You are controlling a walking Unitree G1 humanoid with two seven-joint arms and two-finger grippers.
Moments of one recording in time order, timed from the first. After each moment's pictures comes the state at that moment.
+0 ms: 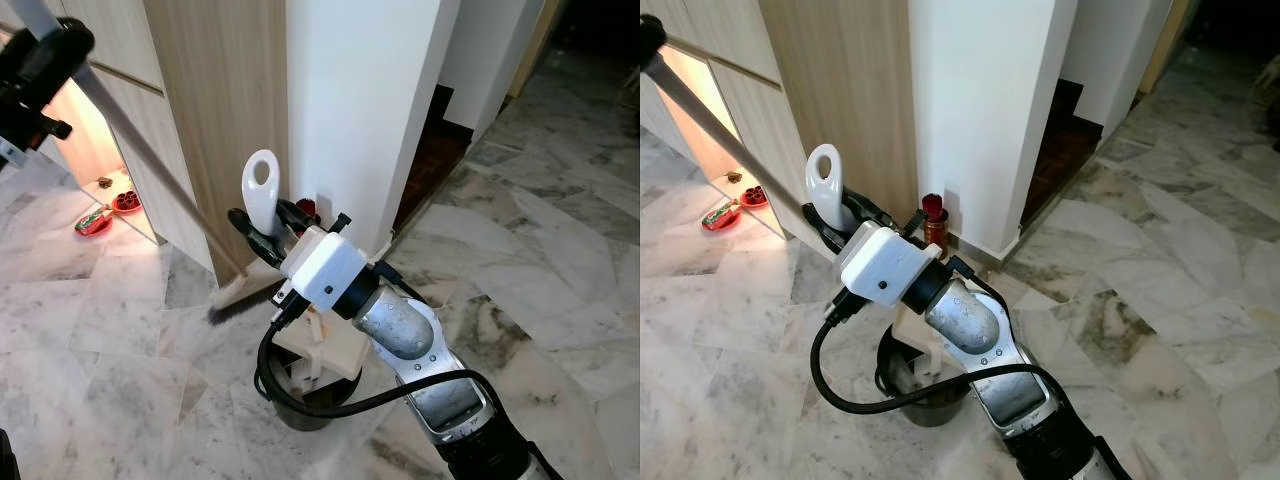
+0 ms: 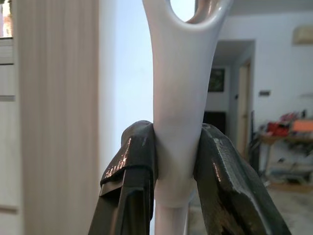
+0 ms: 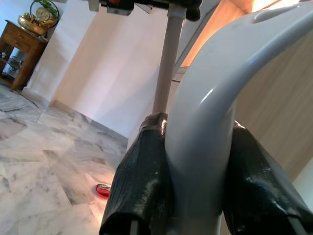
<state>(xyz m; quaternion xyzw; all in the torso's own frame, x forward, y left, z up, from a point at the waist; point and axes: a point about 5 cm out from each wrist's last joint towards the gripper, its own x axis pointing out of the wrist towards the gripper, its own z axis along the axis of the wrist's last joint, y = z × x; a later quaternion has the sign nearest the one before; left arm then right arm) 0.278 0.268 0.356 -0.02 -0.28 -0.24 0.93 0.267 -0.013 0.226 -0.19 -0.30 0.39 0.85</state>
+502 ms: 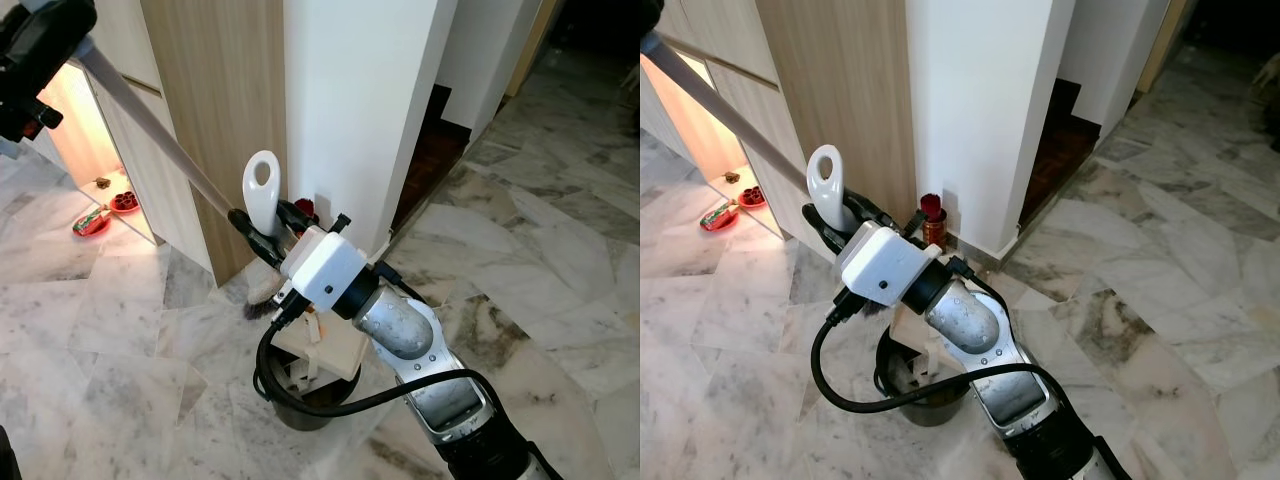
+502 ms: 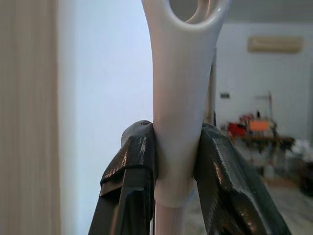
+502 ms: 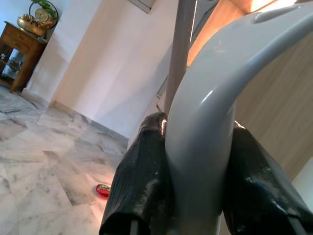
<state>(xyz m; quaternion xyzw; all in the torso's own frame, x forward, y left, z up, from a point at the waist) 0.262 0.255 0.366 -0.02 -0.27 -0.32 0.91 0.267 -0.013 0.226 -0.19 -0.30 0.39 0.85</state>
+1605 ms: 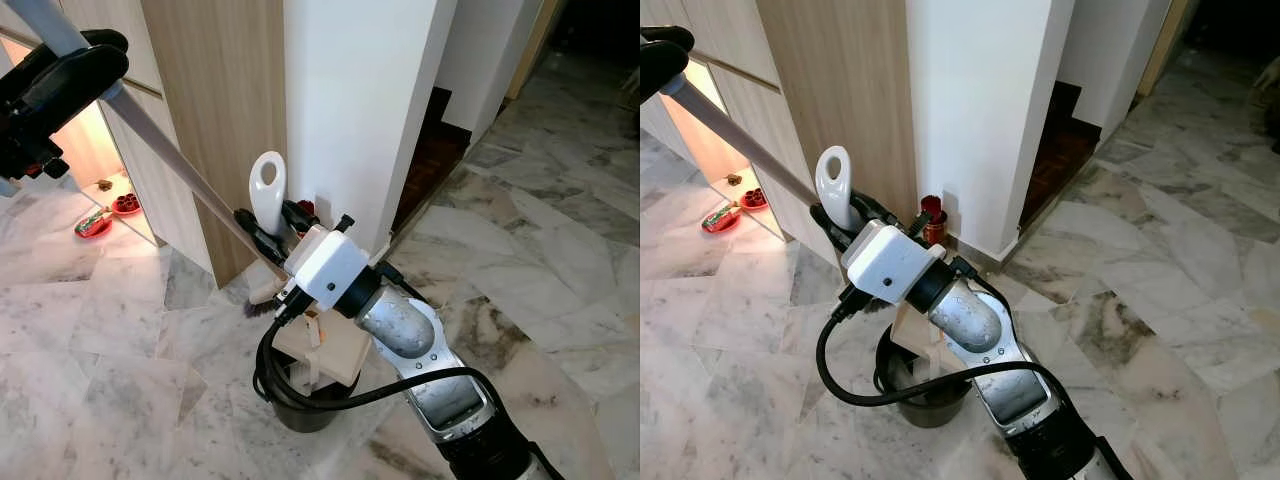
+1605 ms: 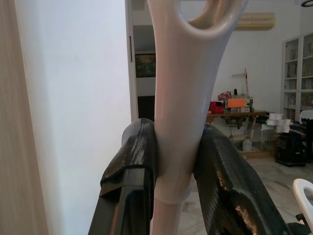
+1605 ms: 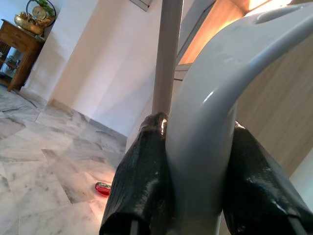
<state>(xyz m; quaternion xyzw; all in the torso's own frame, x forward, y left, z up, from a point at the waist) 0.248 0.247 0.353 0.01 -0.24 -0.37 0.90 0.270 -0.015 0.223 -0.19 -0.29 0.39 0.86</state>
